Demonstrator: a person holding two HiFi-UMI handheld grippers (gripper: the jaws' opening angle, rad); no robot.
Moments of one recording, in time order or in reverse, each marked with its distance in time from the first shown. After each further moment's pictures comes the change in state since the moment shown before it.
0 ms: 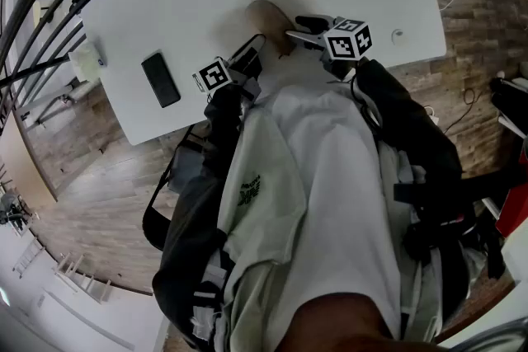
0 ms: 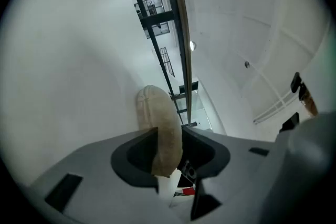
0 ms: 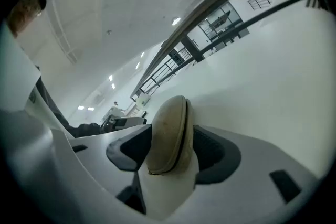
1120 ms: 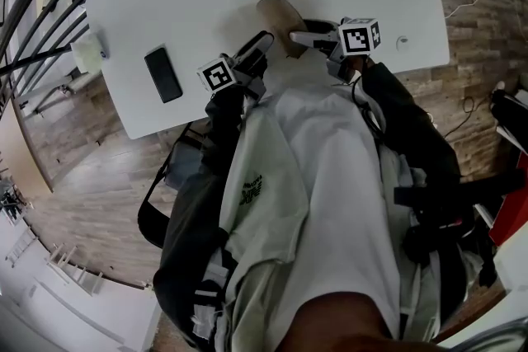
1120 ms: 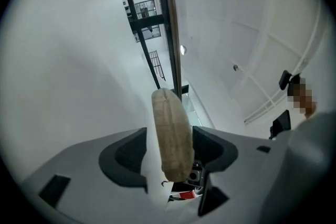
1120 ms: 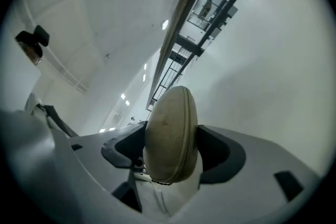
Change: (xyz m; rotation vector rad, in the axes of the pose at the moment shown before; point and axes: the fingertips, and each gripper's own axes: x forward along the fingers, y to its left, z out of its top) left arm 0.006 -0.016 0.002 0.070 -0.040 -0.087; right arm -0.009 0.019 0.010 0.266 -0.025 0.199
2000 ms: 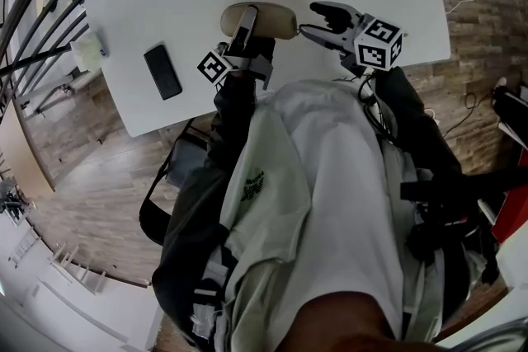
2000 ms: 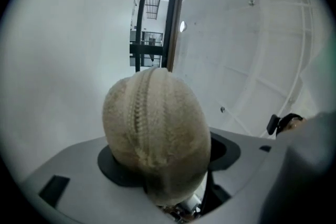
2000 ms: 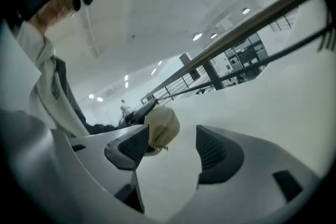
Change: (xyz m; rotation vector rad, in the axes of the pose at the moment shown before) left arm 0.012 -0.049 0.071 -0.161 -0.383 -0.202; right arm -0.035 0.058 0.043 -0.474 -0.094 -0.070
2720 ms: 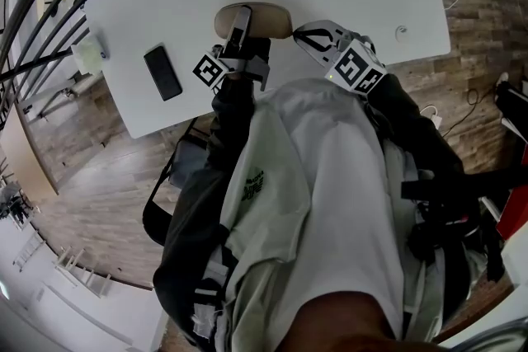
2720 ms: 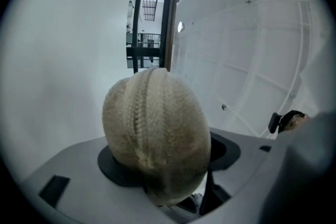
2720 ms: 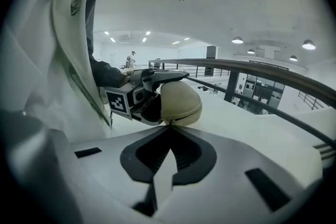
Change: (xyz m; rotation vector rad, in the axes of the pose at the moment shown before) left arm -0.004 -0.015 0.003 0.030 -0.012 0.012; right arm 0.013 0.037 -0.047 -0.652 0.300 -0.112
